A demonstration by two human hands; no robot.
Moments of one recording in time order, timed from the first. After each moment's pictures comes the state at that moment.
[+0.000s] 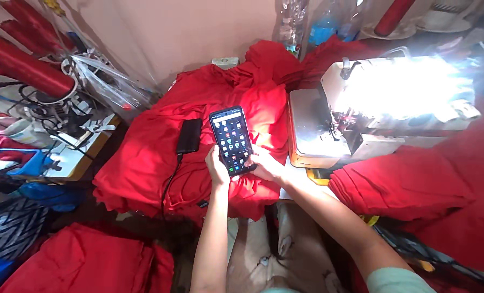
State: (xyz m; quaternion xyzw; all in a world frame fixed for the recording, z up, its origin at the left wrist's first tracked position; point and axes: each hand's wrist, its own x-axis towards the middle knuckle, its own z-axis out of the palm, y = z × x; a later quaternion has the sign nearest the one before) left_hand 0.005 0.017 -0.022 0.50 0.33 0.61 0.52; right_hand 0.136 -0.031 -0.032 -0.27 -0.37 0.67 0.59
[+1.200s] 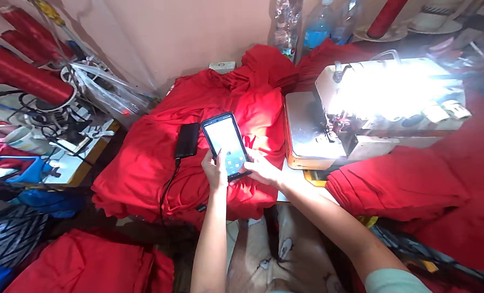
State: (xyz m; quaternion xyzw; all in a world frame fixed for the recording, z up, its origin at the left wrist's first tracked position) left_hand 0.007 0.016 -0.021 0.54 0.35 0.62 0.45; right_hand 0.132 -0.036 -0.025 -0.32 -0.41 0.63 0.57
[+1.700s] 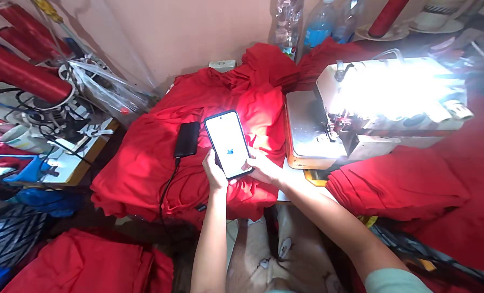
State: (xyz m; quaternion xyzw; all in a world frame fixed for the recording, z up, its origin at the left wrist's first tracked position) left_hand 0.004 0.016 -0.023 0.48 0.33 0.61 0.54; right_hand 0.132 -0.037 -0.022 -0.31 -0.36 0.65 0.59
